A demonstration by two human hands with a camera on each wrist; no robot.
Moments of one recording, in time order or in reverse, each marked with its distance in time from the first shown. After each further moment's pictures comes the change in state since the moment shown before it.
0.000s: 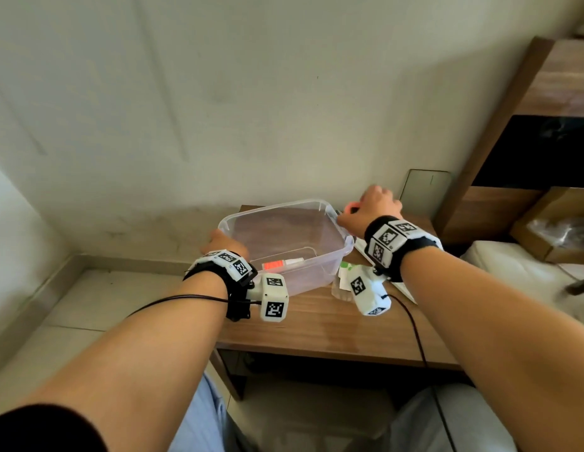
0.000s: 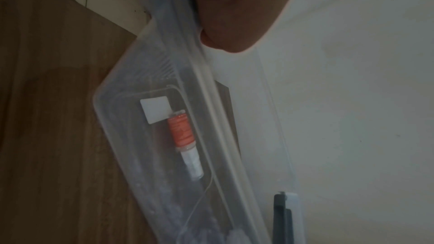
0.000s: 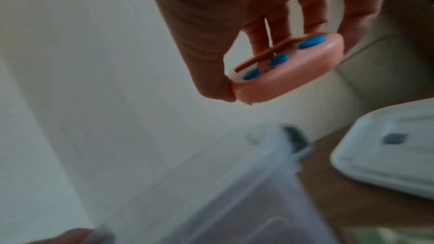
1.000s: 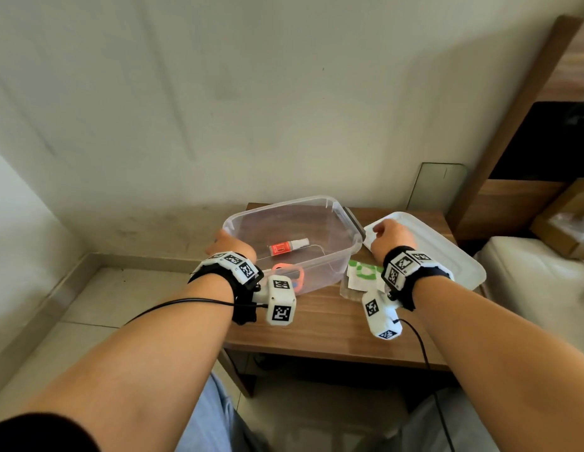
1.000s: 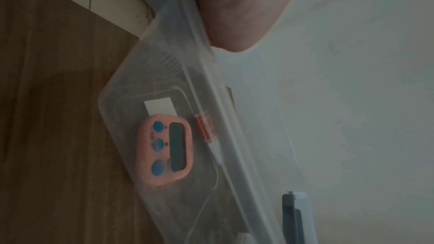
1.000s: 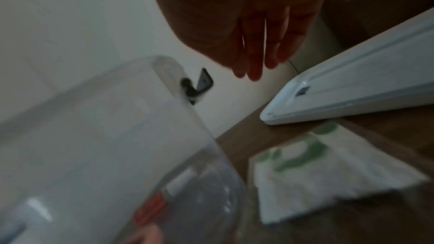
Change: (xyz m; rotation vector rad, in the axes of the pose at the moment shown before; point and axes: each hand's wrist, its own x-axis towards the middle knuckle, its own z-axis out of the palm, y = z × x) left_hand -0.004 0.002 0.004 -0.108 0.067 -0.048; right_hand 0.016 0.061 0.050 0.078 -0.135 0.070
